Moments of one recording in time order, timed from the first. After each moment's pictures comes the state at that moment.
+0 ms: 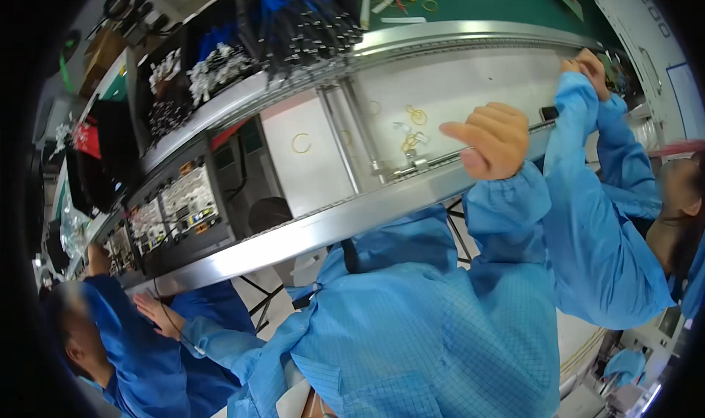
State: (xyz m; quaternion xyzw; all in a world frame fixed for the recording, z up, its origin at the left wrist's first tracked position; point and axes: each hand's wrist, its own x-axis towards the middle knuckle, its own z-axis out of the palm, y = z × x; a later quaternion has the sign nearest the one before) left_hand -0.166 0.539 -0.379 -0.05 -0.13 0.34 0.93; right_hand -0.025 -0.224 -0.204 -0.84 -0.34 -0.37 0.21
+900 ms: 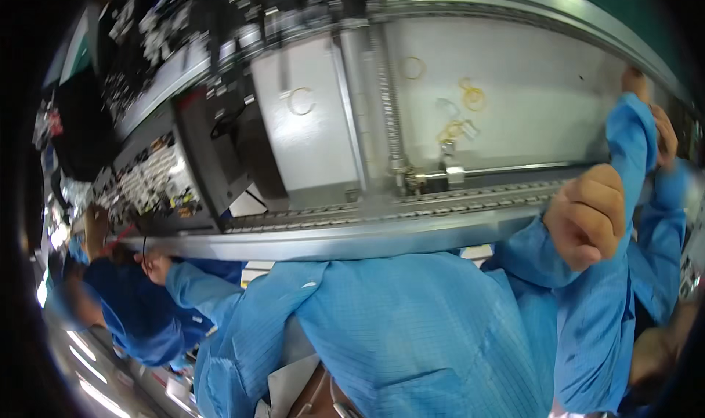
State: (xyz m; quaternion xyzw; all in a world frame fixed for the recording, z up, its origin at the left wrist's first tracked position) left_hand -0.245 0.670 -0.299 0.00 0.15 0.21 0.97; right_hand 0.010 -0.287 -0.273 -0.70 -0.28 -0.42 0.50
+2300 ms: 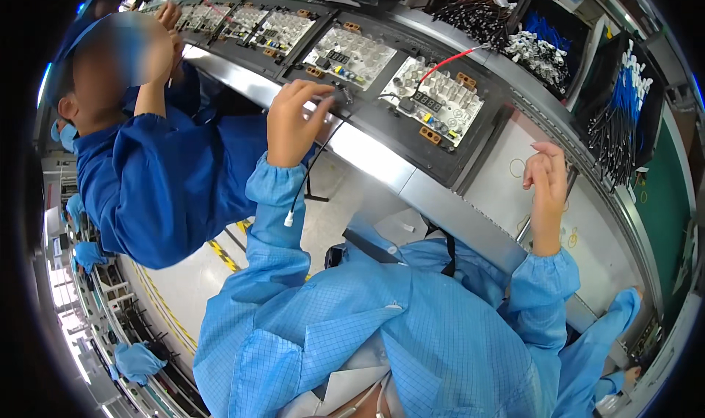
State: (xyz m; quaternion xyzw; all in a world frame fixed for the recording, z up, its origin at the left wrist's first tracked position) left_hand -0.105 0.342 -0.250 0.91 0.12 0.32 0.25; right_hand 0.027 -0.003 -0.258 -0.72 -0.19 0.12 0.66
